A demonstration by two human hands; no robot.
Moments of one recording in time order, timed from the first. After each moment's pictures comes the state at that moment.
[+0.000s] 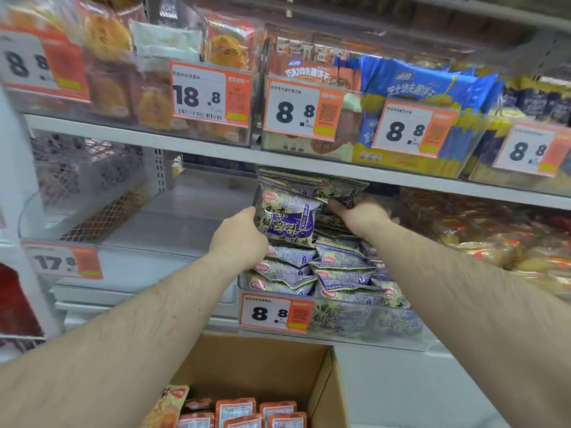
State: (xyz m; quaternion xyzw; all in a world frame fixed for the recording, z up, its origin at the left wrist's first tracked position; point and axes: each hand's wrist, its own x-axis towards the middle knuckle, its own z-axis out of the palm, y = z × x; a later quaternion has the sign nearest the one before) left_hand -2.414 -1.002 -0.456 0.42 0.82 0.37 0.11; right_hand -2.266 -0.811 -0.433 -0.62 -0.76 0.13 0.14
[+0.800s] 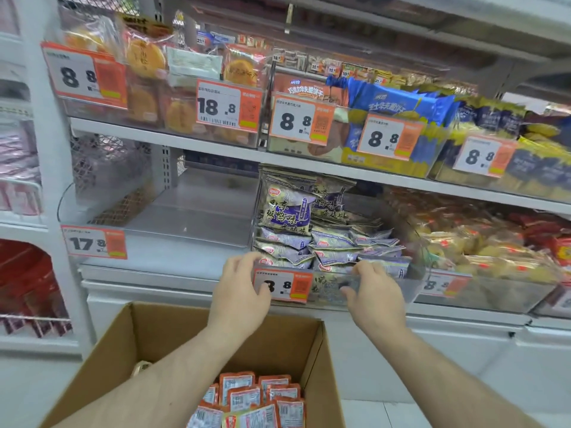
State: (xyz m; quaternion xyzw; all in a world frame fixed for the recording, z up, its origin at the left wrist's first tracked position) left_hand -2.360 -1.086 -0.534 0.46 0.74 0.49 0.05; right_hand -2.173 -0.969 -0.505 -0.54 -0.81 0.01 0.21
